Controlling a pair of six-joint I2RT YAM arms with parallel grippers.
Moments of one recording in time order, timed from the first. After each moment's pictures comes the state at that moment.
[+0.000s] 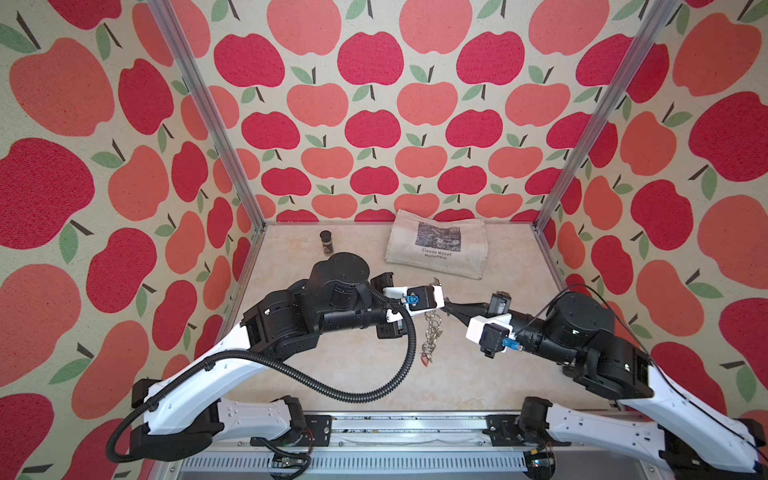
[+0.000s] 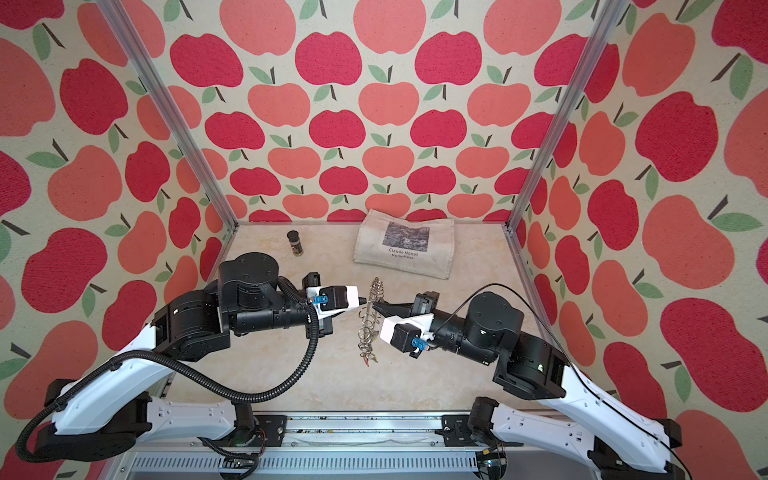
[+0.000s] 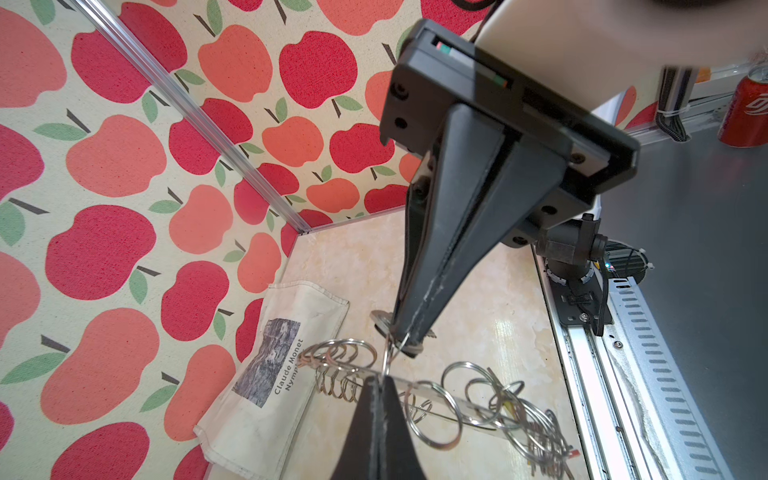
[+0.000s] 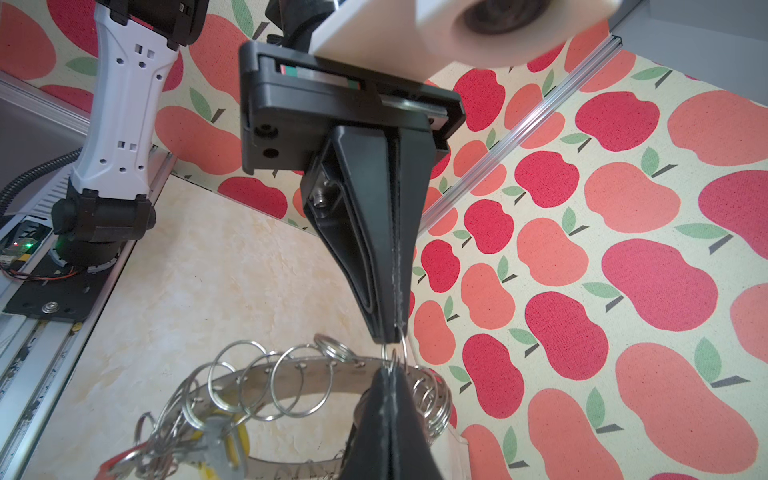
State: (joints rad) left arm -1.12 1.17 1.62 -0.78 0.13 0.55; right arm 1.18 0.79 1.16 -0.42 -0.08 -0.75
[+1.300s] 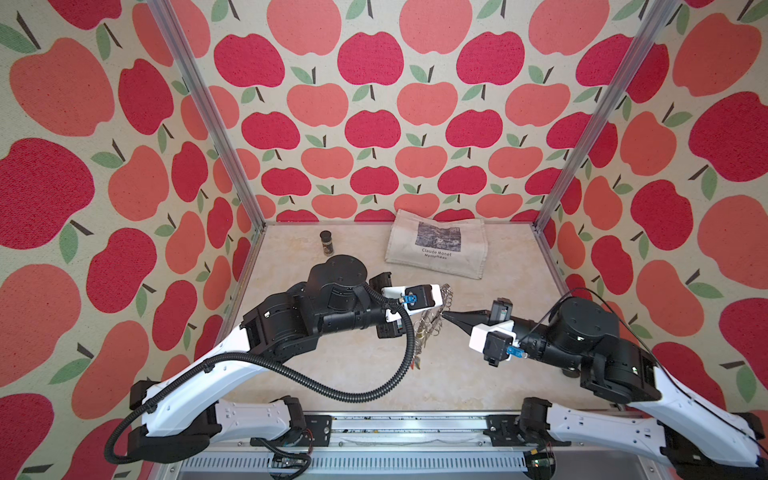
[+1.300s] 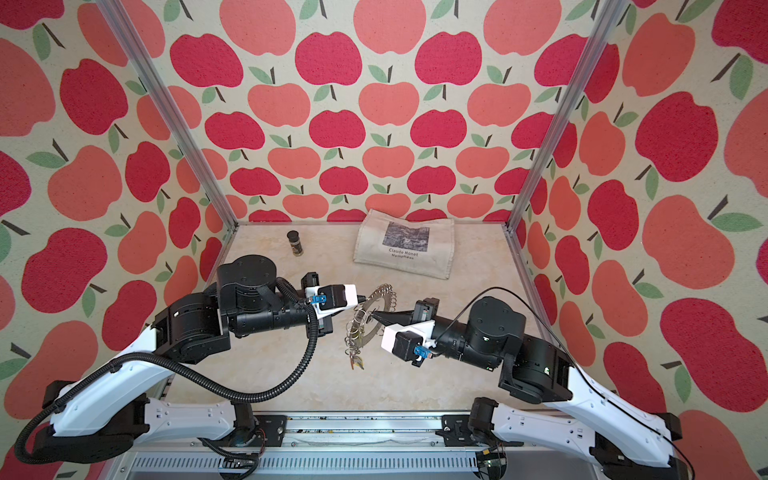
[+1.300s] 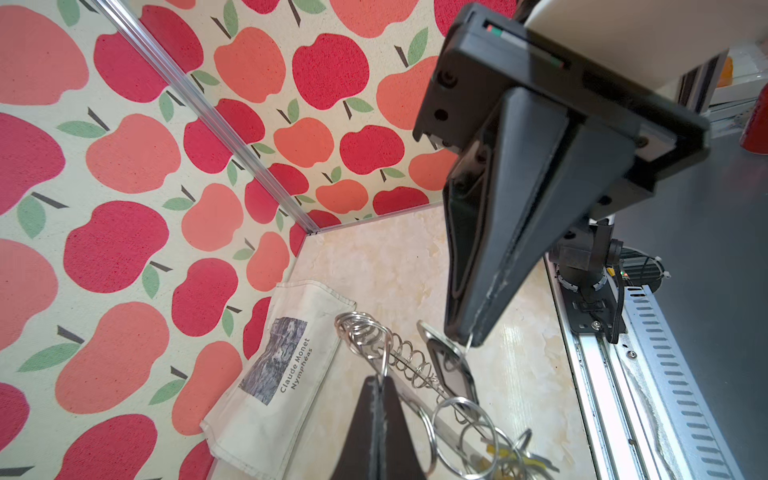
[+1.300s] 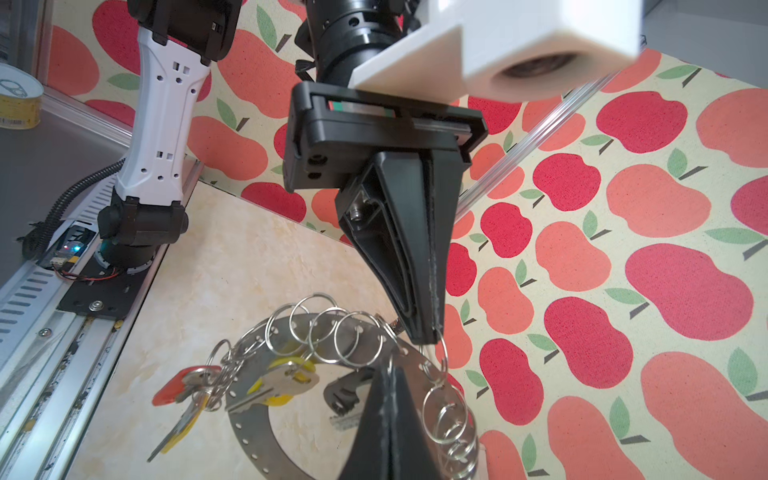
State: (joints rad) left arm -1.14 1.13 1.55 -0.71 0.09 0.56; right arm 1.24 0.77 1.18 -0.47 -0.05 -0.70
